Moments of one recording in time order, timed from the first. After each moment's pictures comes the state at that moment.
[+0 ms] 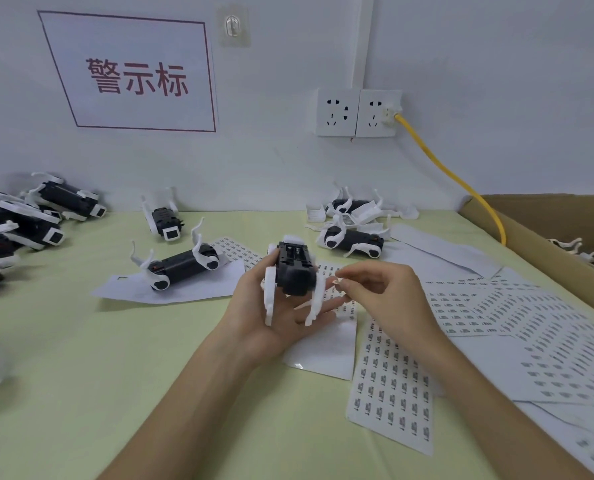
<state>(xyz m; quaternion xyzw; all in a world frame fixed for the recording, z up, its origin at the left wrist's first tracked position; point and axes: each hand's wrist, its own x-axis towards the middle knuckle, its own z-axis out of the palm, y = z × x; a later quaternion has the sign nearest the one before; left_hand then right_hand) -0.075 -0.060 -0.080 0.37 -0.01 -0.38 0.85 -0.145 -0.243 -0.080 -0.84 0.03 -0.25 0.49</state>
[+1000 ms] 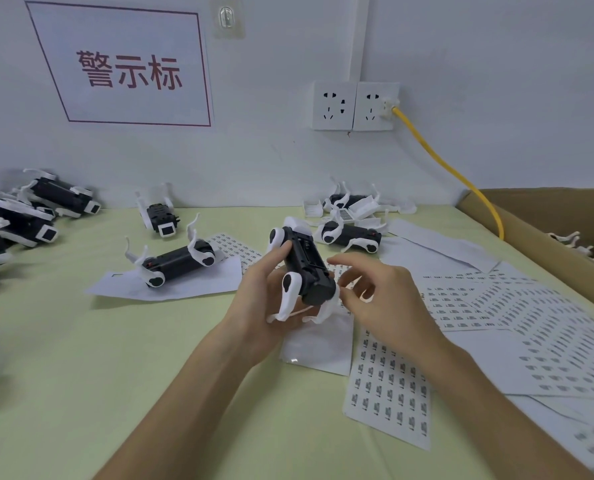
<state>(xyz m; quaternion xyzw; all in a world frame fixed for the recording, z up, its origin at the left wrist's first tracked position) -0.089 -0.064 -0.069 0.52 -0.06 -0.30 0.80 -0.146 -0.246 -0.089 -0.89 -0.04 -0.28 0.35</state>
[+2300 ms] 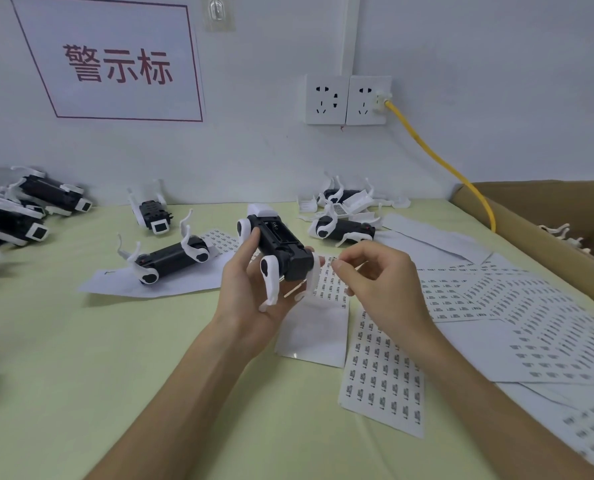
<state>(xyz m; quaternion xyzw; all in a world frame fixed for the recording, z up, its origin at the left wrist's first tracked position) -0.094 -0.063 -0.066 0.38 -0.05 -0.28 0.88 -0.151 -0.234 -0.077 -0.81 0.05 -0.30 0.50</state>
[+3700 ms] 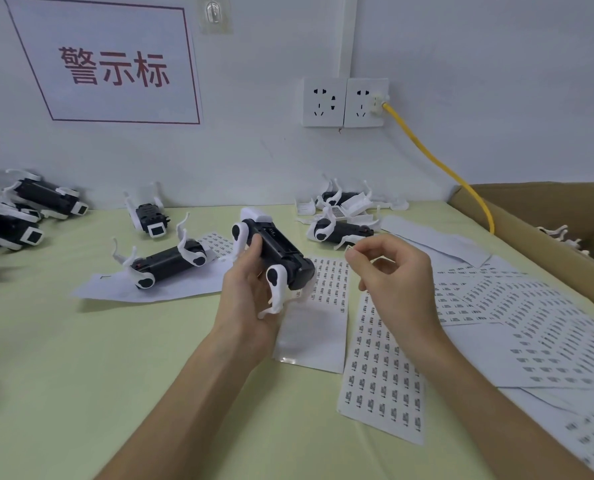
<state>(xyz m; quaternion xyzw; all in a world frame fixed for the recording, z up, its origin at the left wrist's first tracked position) -0.099 -0.070 -0.067 0.41 0.00 -0.21 0.89 -0.155 -0.235 -0.070 -0.75 0.08 -0.37 0.54</state>
